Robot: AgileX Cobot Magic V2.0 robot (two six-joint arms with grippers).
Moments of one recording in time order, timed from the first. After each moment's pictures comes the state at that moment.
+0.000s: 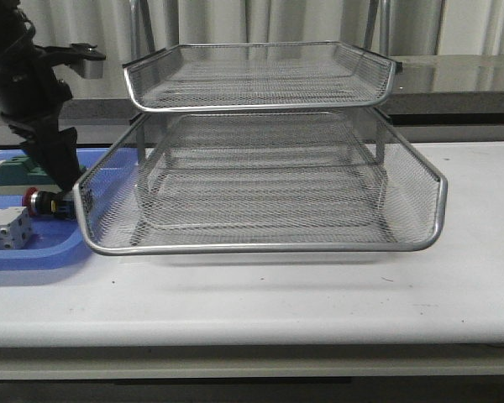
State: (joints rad) left arm -0.09 2.21 -1.89 -0.18 1.12 0.92; right arm 0.15 0.53 -0.76 -0.07 1.08 0.06
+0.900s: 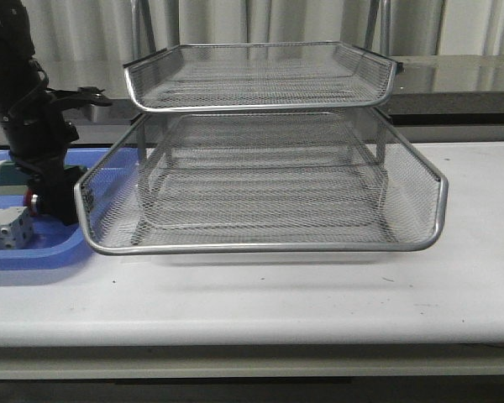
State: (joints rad) left arm -0.09 2.30 -1.89 -0.16 1.07 0.92; right arm 0.15 0.53 -0.76 -0.07 1.08 0.06
